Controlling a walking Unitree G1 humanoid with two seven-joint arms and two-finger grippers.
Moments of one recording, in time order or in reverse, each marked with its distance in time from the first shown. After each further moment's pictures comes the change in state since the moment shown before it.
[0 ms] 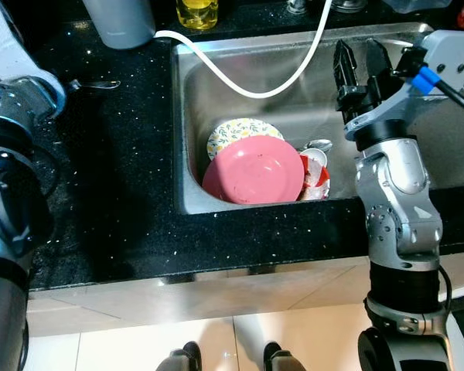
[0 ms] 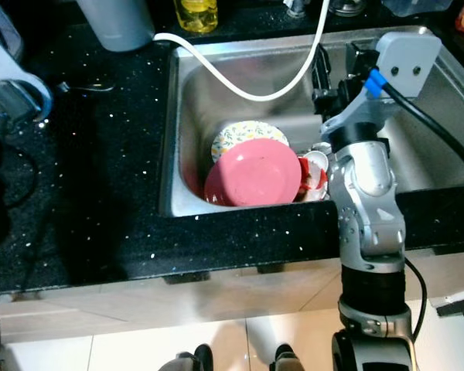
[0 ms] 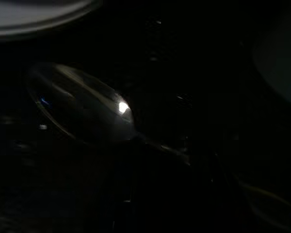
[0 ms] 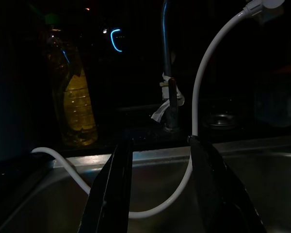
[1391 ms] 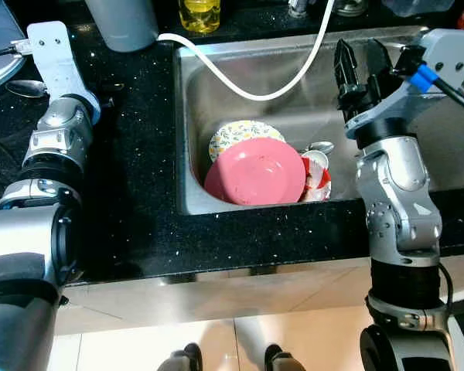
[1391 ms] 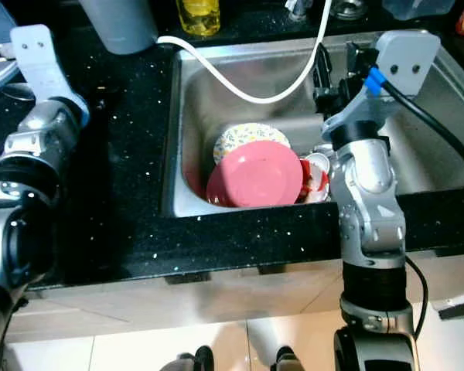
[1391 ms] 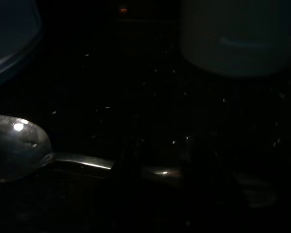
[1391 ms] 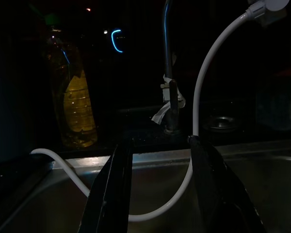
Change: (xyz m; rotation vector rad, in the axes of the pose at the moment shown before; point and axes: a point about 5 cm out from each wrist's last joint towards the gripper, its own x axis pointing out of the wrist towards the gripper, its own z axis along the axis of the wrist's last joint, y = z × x) left arm 0.008 -0.035 -0.047 0.304 -0.202 -0.151; right arm 0.003 -0.002 -0.001 -0.010 -0.001 -0.001
